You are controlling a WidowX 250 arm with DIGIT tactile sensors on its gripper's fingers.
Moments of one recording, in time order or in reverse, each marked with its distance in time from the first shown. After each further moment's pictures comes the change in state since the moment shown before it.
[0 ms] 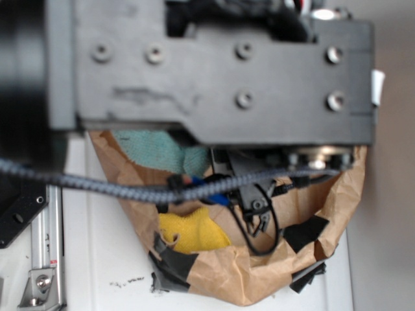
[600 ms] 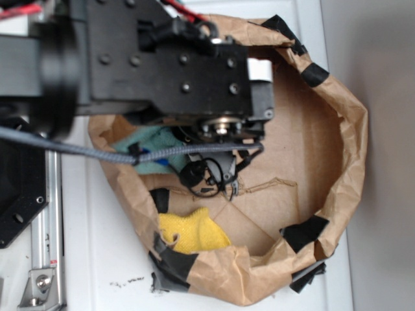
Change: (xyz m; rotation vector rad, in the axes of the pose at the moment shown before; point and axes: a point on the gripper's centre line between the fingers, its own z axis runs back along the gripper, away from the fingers) arm -0.015 0.010 -0.059 -0.049 -0.018 0.196
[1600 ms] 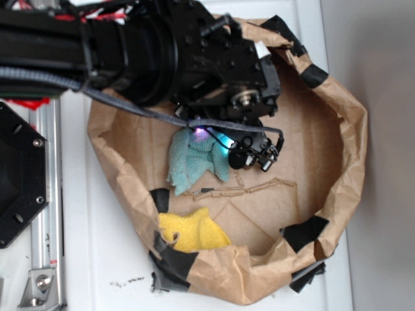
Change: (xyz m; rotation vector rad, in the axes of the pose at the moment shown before) arm 0.021 0.002 -0.095 -0.099 0.045 0.572
